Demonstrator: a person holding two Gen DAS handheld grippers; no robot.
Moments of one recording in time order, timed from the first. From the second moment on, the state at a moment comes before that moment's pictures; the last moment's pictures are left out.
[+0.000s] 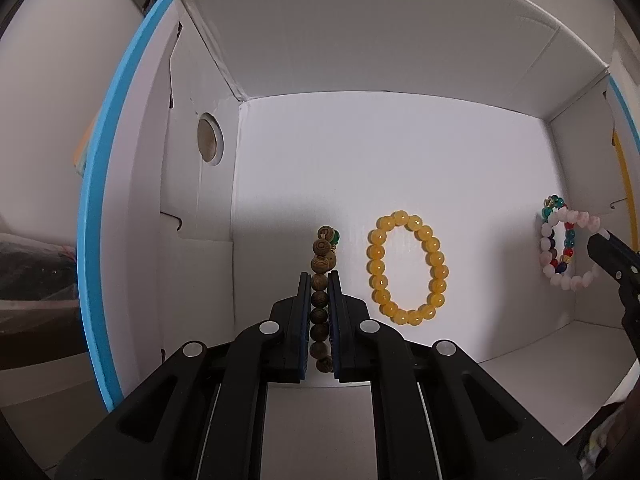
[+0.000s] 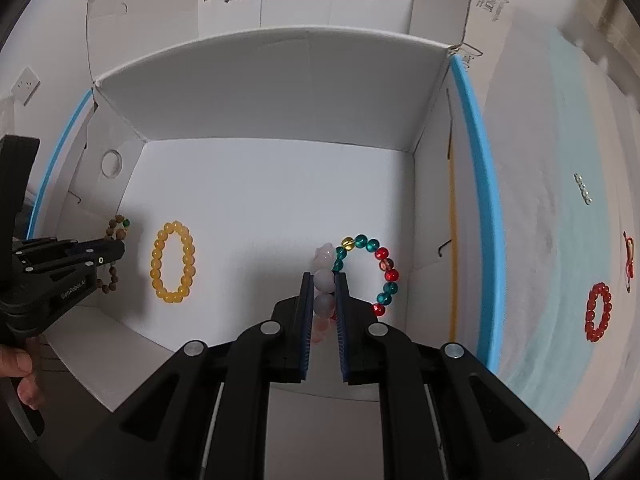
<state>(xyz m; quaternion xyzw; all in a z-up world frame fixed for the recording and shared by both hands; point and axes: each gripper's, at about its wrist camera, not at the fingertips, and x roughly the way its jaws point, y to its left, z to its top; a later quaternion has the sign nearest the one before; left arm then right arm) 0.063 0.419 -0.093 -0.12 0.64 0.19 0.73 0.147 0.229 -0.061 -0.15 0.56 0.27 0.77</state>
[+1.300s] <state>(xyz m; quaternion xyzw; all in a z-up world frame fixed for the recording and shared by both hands) 0.053 0.359 0.014 -0.10 0.51 0.20 0.83 0.104 0.156 0.029 -0.10 0.45 0.27 0.85</state>
